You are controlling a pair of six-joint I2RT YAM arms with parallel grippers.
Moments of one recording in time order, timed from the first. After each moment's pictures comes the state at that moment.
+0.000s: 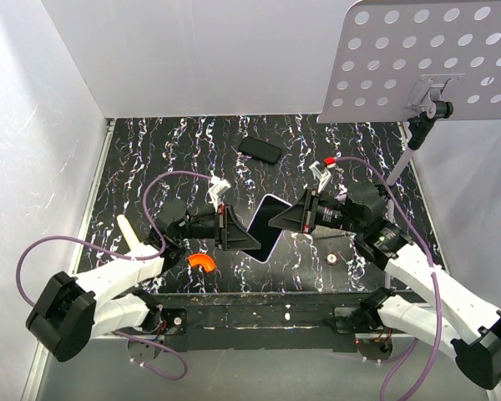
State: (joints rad) left arm -0.64 1.09 0.48 0.72 0.95 -1.03; right arm 0.67 0.88 0.72 0.03 -0.63 0.90
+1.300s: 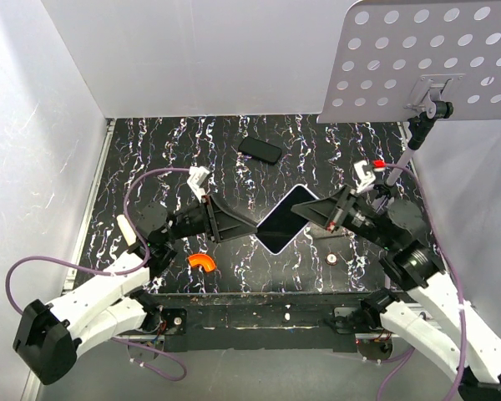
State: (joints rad) left arm -0.67 0.92 0.54 0.69 0.74 -1.19; right arm 0.61 0.65 0.71 0.01 -0.47 1.09
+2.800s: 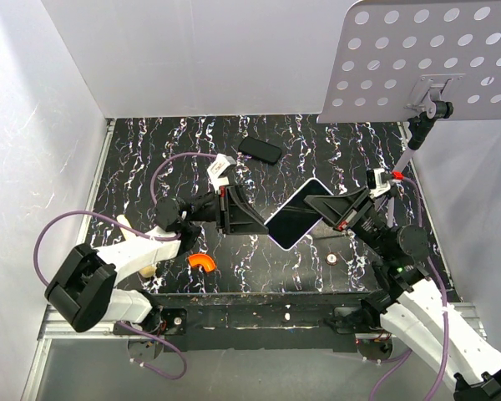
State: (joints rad) left arm -0.68 1.32 0.63 1.38 0.98 -1.45; right arm 0.56 0.54 0.46 0.51 -0.38 1.37
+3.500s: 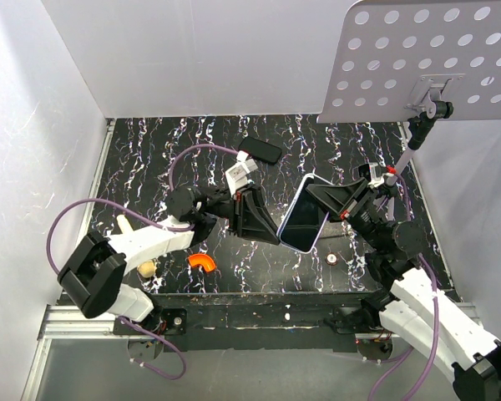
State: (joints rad) left arm -0.76 1.43 0.82 1.39 1.17 -1.30; right arm 0.56 0.66 0.45 0.77 -0.36 1.65
